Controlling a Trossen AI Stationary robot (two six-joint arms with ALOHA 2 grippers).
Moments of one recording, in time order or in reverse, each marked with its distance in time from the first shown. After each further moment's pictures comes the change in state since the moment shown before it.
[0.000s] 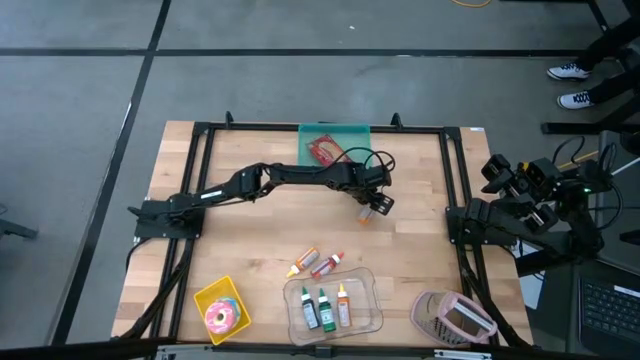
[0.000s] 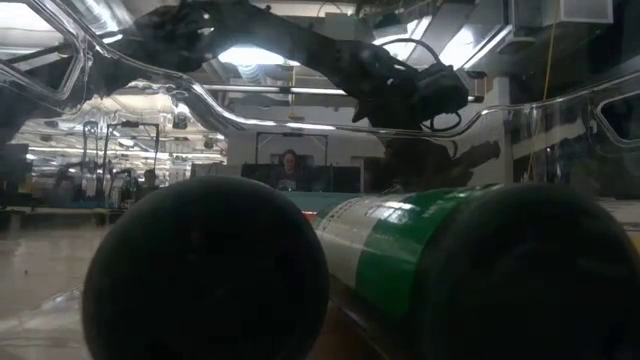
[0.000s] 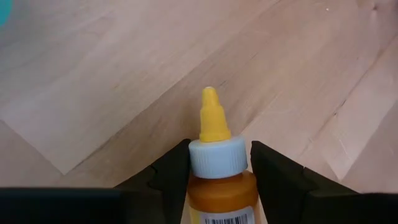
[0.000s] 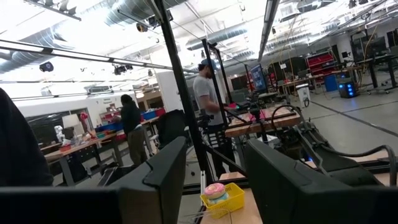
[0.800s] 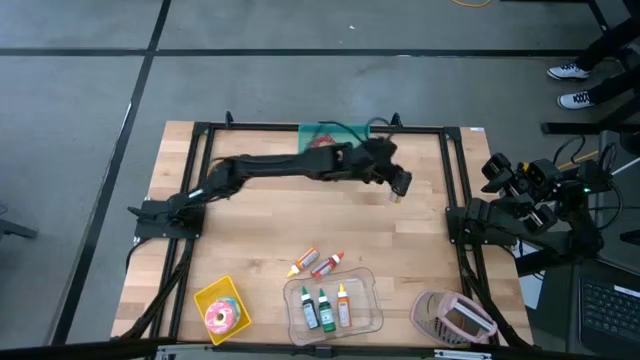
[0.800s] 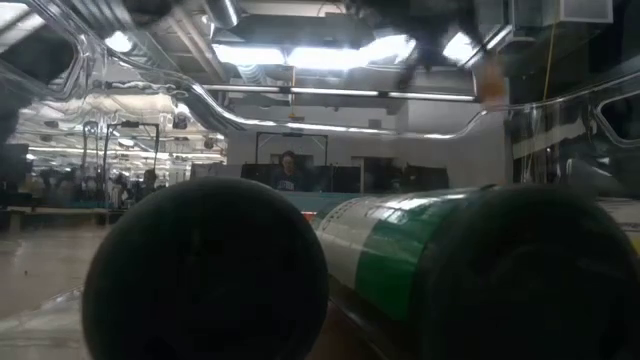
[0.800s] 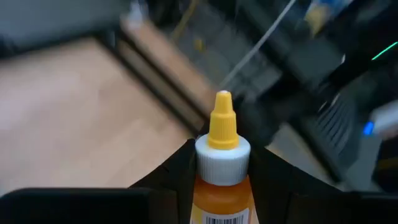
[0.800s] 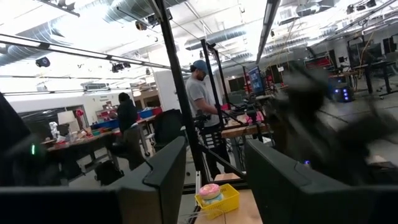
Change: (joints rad) left arm -0.062 -0.332 0.002 0.248 -0.191 0.086; right arm 0.000 0.000 0.000 0.000 0.004 -0.034
